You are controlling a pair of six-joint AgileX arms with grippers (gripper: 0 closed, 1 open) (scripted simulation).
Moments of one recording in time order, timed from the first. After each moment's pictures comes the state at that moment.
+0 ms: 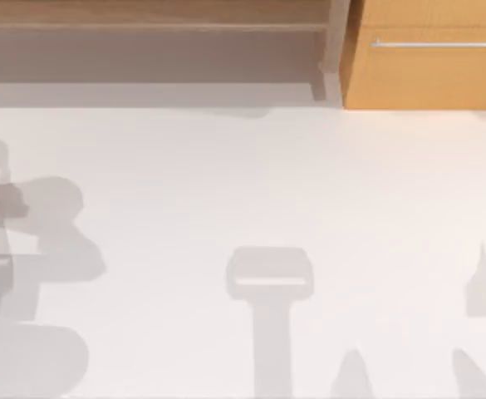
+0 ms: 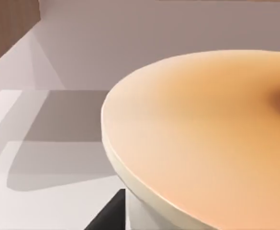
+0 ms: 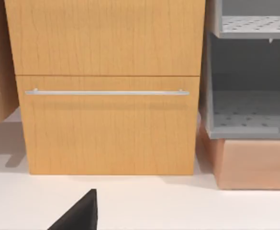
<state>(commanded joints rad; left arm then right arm) 0.33 1.97 0.44 1.42 0.37 0.04 0.00 0.00 0.00 0.00 0.00 0.00</state>
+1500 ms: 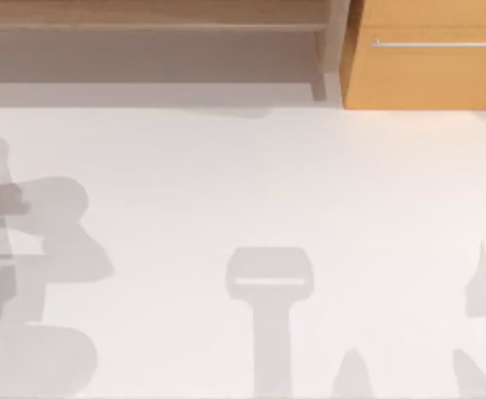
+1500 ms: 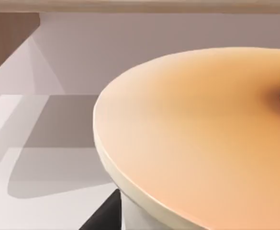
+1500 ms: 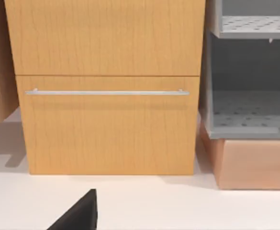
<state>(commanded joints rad) 0.33 1.91 0.44 1.36 0.37 0.04 0.00 0.00 0.00 0.00 0.00 0.00</state>
